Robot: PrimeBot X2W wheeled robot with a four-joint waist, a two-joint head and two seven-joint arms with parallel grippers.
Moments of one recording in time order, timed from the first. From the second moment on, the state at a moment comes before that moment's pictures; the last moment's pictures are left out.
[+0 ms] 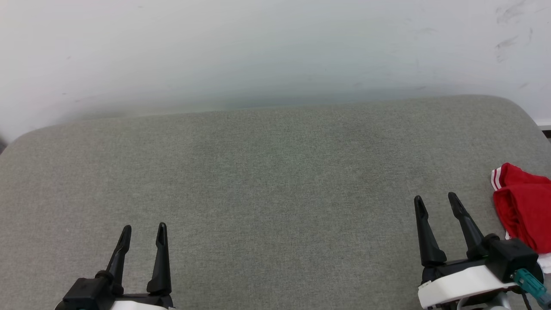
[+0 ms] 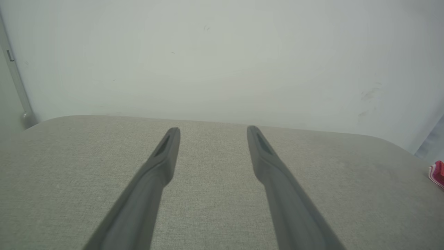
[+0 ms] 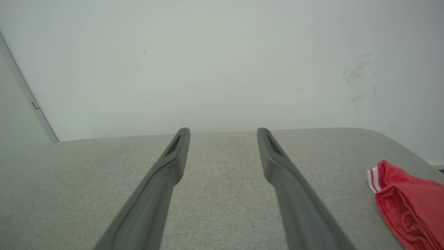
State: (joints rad) left arm 0.14 0.05 0.05 -0.04 -0.22 -0.13 -0.26; right arm 0.00 -0.05 0.05 0.06 0.16 0.13 -0.23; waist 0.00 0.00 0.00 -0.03
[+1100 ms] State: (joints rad) left arm 0.09 0.06 0.04 0.06 -0.63 -0.13 -0.18; right arm 0.00 -0.07 0.04 0.14 0.59 0.13 -0.16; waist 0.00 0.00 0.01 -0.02
